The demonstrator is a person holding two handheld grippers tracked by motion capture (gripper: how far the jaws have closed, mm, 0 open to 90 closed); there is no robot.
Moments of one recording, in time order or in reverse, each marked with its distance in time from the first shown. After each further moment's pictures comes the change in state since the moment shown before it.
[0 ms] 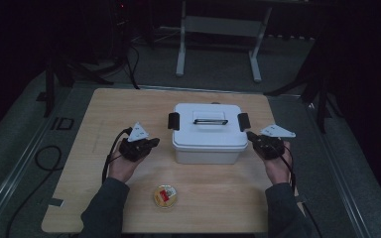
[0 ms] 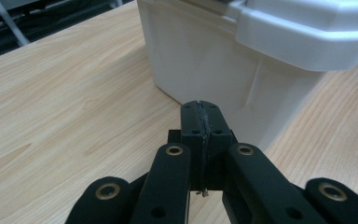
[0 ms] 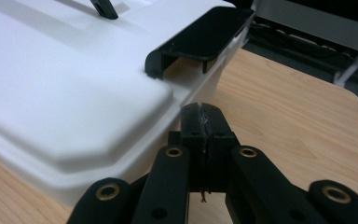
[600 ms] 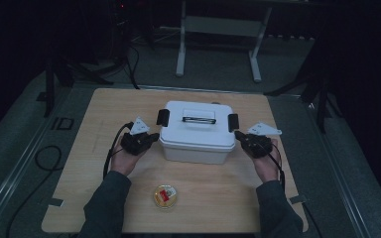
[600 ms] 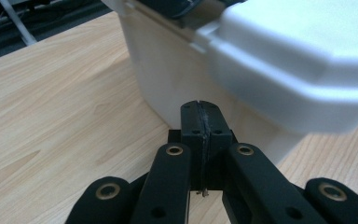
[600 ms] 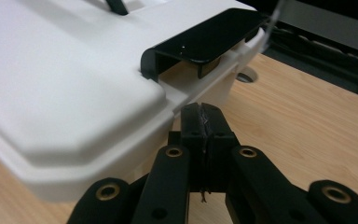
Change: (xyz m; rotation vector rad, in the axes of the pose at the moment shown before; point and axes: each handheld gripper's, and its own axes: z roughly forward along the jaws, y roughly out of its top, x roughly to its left) left arm 0.015 0.006 0.015 0.008 0.009 -0.023; right arm 0.024 0.011 0.020 -0.005 0.069 -0.036
